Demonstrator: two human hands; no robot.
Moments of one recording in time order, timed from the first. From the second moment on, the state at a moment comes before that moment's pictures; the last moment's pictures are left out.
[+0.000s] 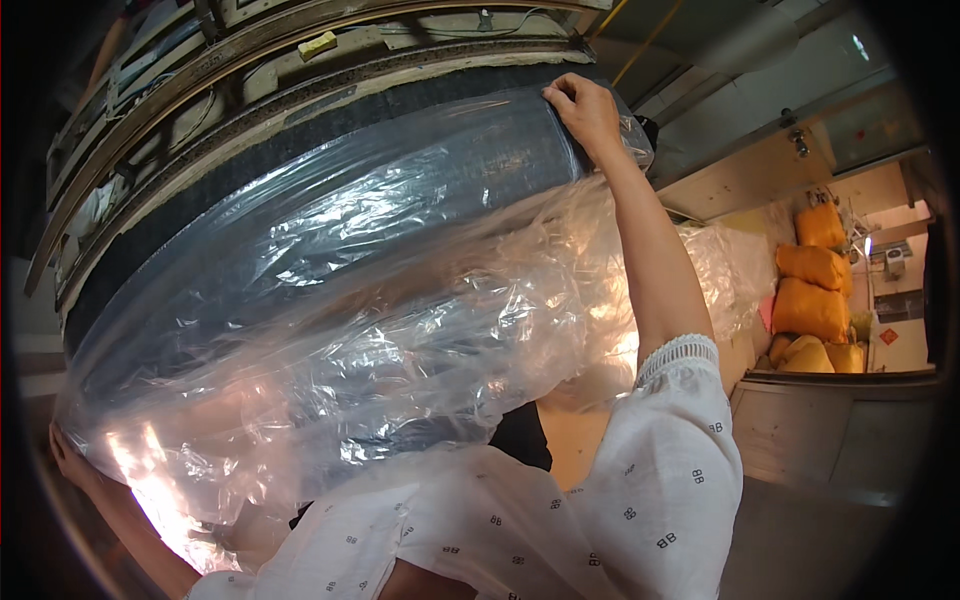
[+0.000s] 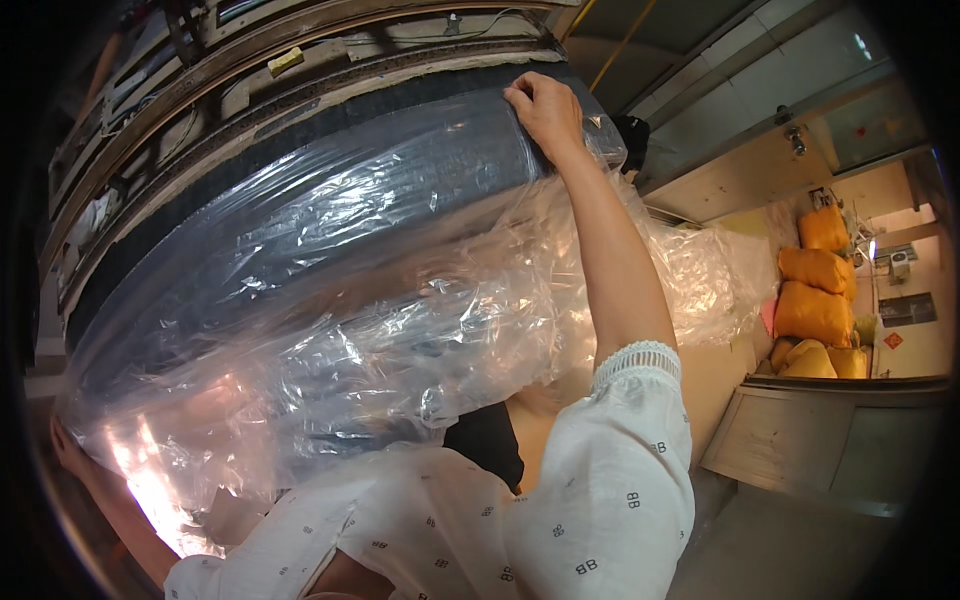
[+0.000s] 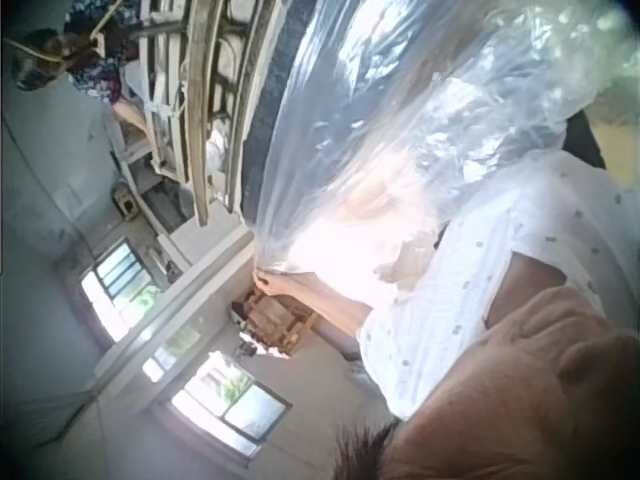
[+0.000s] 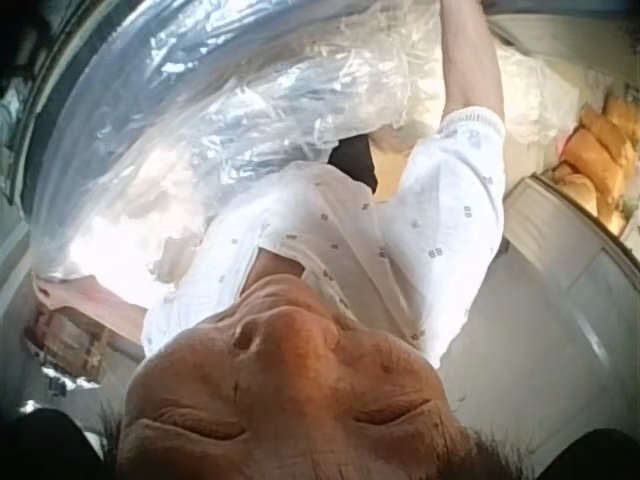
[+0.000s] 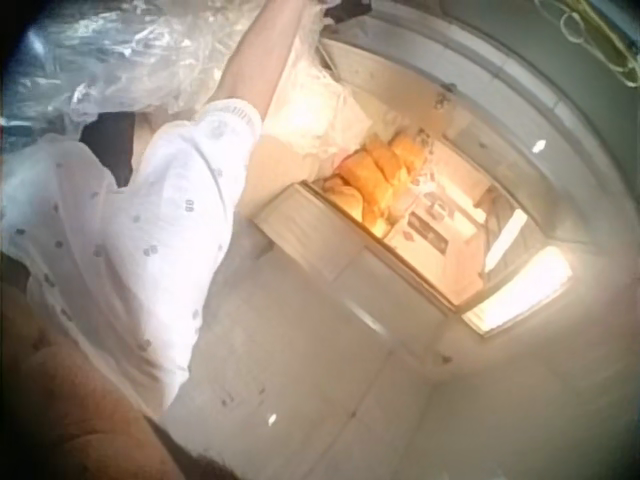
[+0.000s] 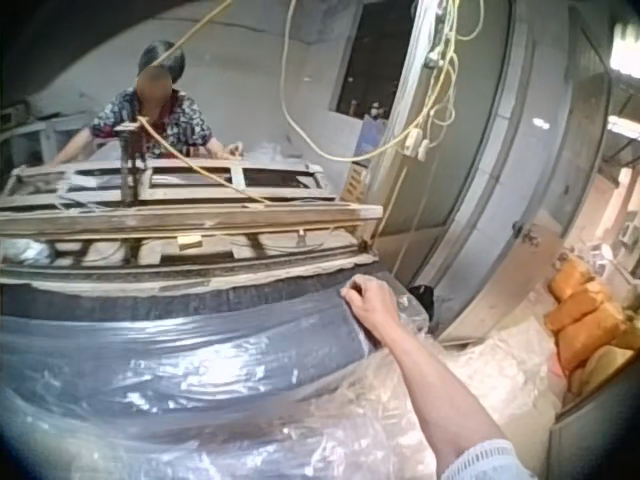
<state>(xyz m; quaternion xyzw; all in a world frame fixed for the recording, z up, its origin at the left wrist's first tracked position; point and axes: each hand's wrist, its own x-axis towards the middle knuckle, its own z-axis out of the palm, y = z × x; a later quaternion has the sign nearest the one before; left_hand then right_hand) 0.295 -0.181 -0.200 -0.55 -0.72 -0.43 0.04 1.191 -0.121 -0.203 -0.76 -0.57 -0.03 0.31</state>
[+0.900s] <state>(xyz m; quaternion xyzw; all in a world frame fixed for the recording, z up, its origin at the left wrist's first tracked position) 0.228 -0.323 -0.225 -0.43 -0.81 -0.39 -0.10 1.179 -0.104 -0.219 -0.68 -0.61 0.04 0.42</state>
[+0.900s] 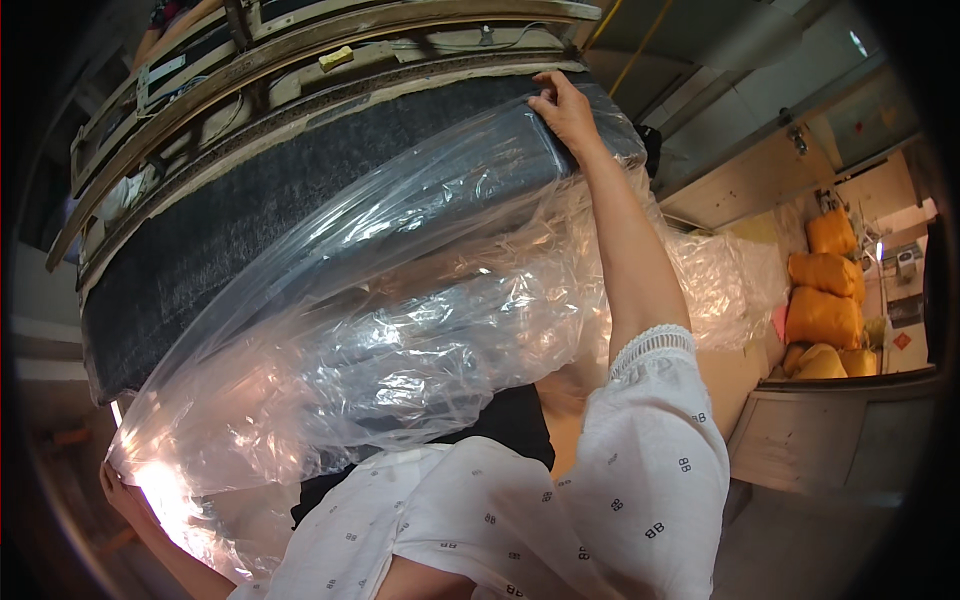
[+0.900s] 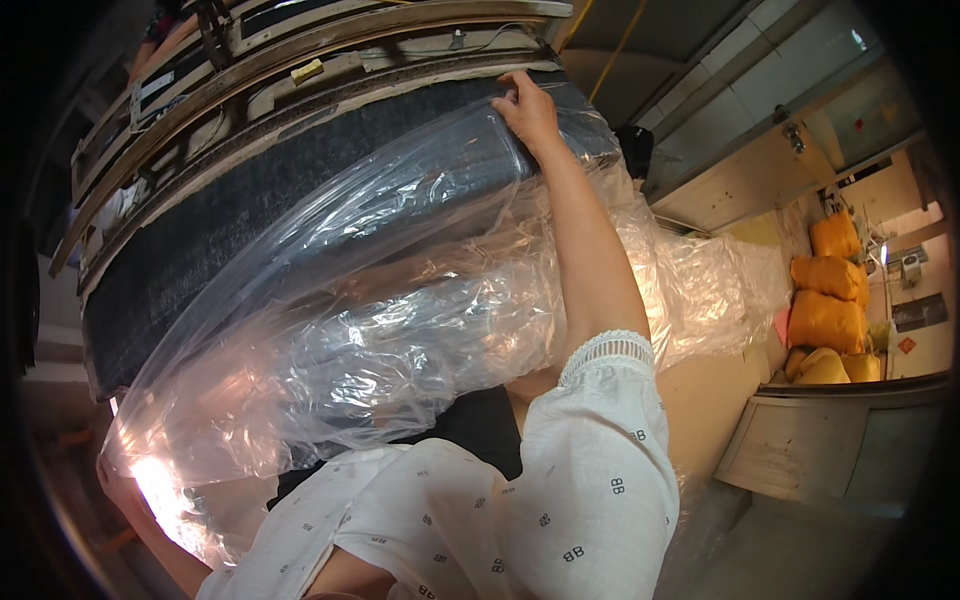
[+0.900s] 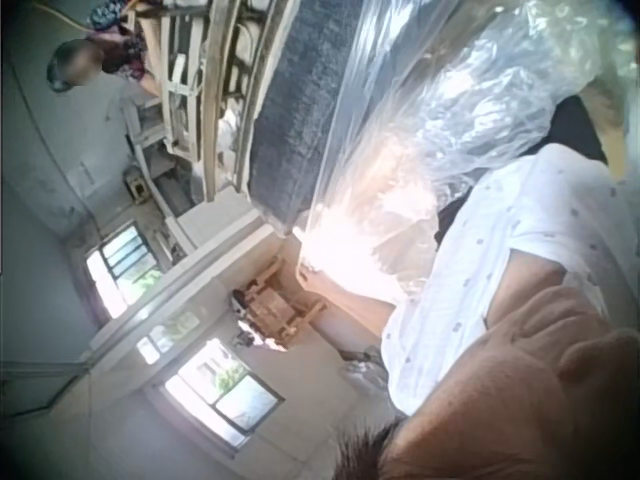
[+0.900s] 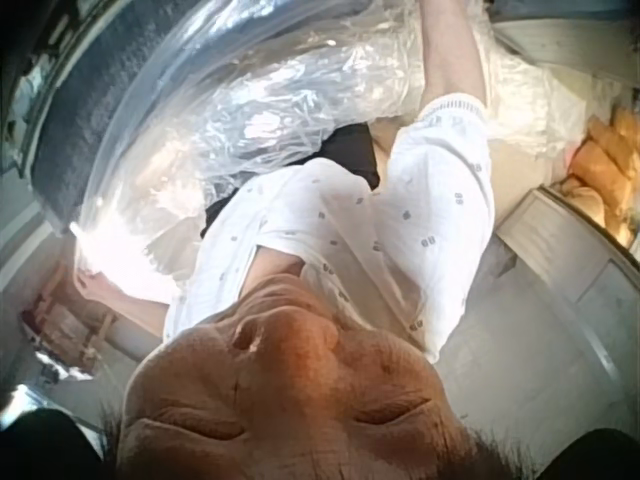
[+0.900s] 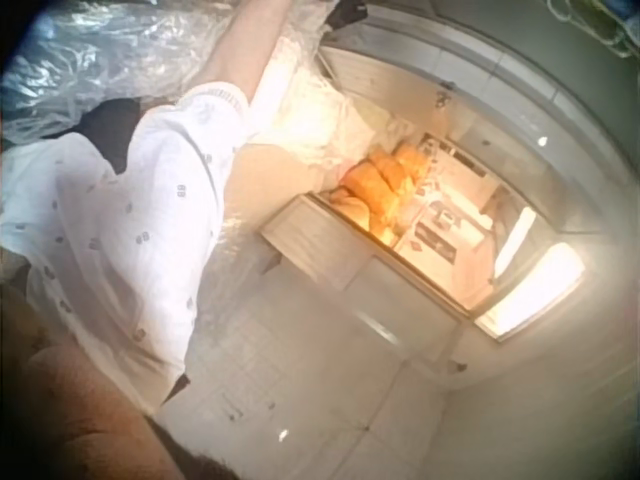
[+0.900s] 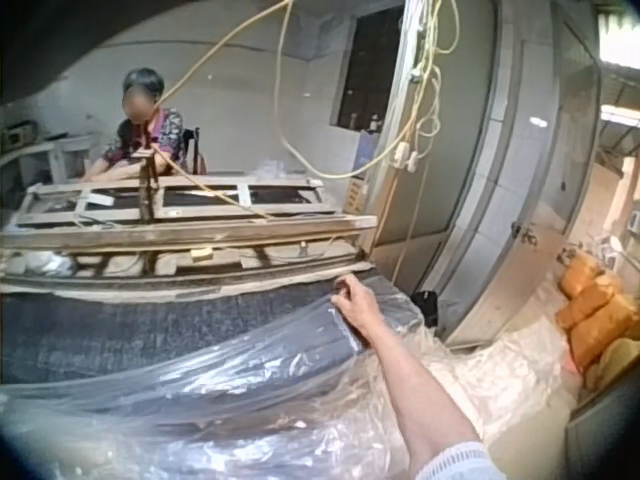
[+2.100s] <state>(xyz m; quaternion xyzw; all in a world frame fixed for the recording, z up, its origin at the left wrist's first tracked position) 0.178 0.051 -0.266 -0.48 -0.78 -0.41 -0.04 1.228 -0.012 -0.224 -0.71 -0.48 -0.02 0.51</state>
